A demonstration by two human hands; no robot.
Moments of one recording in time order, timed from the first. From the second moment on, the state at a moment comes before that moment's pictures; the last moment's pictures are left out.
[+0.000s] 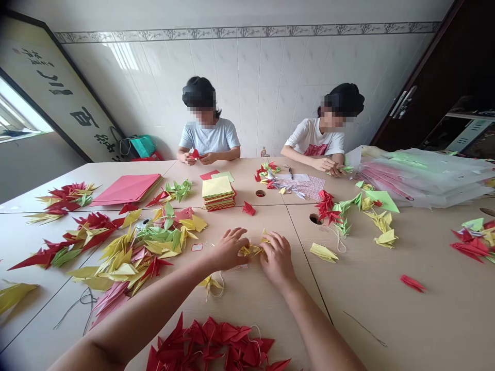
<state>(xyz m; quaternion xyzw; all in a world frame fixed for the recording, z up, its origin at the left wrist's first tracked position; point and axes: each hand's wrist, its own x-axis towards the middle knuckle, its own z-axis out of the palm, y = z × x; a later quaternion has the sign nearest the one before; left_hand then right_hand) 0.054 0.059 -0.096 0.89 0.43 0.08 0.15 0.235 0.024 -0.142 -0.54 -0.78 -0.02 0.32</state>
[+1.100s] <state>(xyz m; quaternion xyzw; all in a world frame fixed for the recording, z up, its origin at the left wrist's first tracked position) 0.044 0.054 -0.098 0.85 0.45 0.12 0.25 0.213 0.016 -0.131 -0.57 -0.75 -0.05 0.33</state>
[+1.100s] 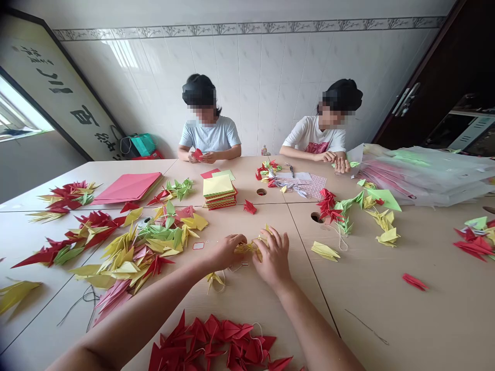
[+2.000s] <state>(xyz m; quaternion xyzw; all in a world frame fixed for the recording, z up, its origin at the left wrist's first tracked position) -0.017 0.026 -0.101 0.82 0.43 0.19 0.31 0.210 0.016 -0.137 -0.54 -0.78 -0.04 0.30</state>
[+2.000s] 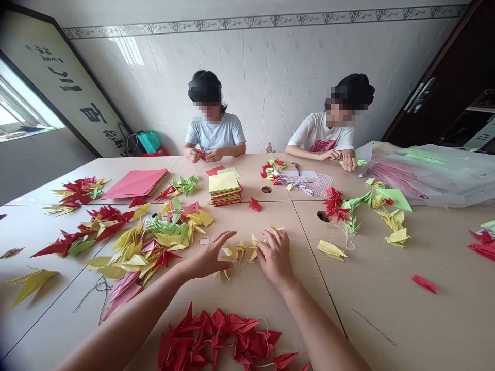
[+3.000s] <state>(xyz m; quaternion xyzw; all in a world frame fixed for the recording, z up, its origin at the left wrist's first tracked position) -0.037 -0.005 -0.129 0.77 0.48 0.24 0.35 0.182 -0.010 -0.122 -0.35 -0.91 -0.02 0.22</state>
